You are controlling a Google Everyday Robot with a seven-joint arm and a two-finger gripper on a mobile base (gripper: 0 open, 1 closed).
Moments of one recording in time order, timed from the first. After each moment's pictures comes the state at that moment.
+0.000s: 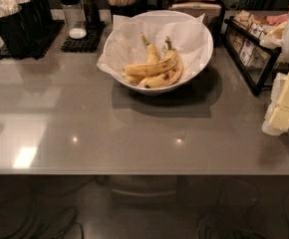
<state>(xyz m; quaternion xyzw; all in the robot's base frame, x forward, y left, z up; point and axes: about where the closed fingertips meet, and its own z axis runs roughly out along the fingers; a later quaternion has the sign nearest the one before) 0.438 -0.217 0.976 -0.60 0.78 -0.03 0.16</state>
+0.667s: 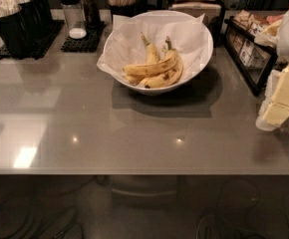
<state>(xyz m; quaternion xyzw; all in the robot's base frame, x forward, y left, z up) 0.448 -0.209 0.975 -0.61 0.77 -0.03 0.17</state>
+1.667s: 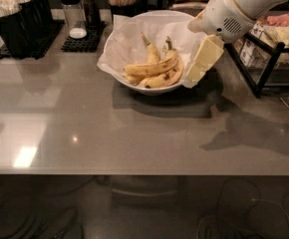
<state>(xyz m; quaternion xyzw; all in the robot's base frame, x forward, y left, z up) 0.569 -0.104 0.955 -0.62 0.73 0.12 0.26</state>
